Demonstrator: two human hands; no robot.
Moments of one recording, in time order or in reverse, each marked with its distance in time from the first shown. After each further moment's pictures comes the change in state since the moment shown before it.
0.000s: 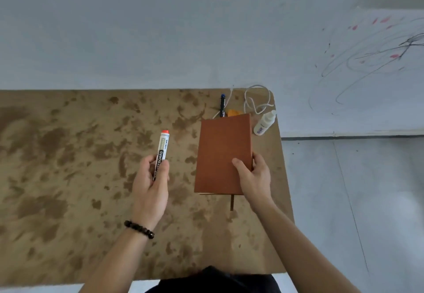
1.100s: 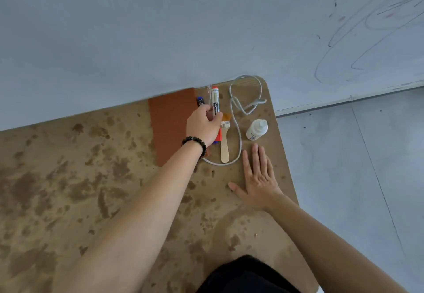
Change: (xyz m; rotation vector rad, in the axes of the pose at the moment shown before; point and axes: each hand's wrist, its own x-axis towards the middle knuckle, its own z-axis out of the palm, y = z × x) left_hand 0.198 0.006 0.224 0.547 -0.291 0.065; right_hand 0.138 0.090 -0.025 -1.239 -0.387 -0.309
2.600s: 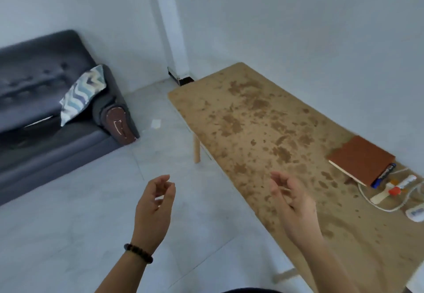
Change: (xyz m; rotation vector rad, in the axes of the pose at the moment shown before) left_hand -0.693 -0.149 -0.085 -0.484 1.224 -0.490; right_hand -0.339 -0.182 -0.008 0.626 0.005 -0.880
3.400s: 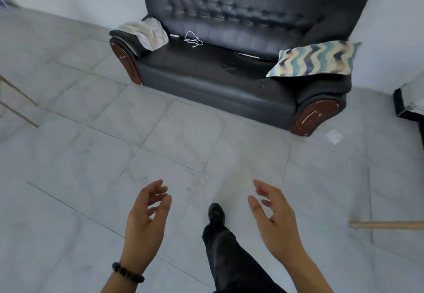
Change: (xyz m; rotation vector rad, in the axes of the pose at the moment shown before) left_hand 0.008 -0.318 -0.521 -0.125 0.856 -0.554; right_hand -0.121 -0.211 0.688 -0.103 -1.041 -0.346
